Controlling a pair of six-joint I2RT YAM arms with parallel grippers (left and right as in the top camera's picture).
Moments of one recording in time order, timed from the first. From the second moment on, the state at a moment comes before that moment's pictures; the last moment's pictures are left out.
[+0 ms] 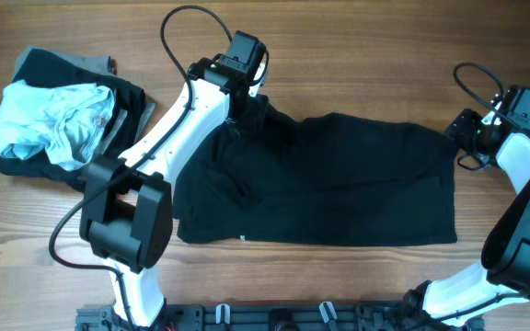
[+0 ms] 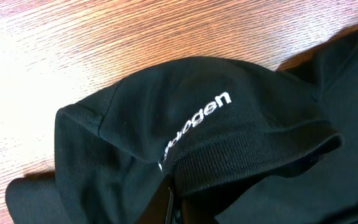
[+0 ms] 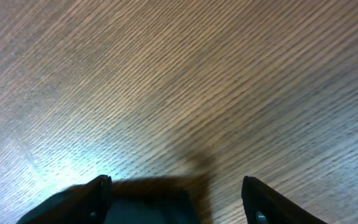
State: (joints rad) left arm -0.44 1.99 1.61 -0.90 0.03 -0.16; right arm -0.44 1.80 1.04 -0.33 -0.10 0.29
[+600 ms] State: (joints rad) left arm -0.44 1.99 1.61 -0.90 0.03 -0.16; right arm -0.44 1.84 1.04 -0.30 -0.29 0.32
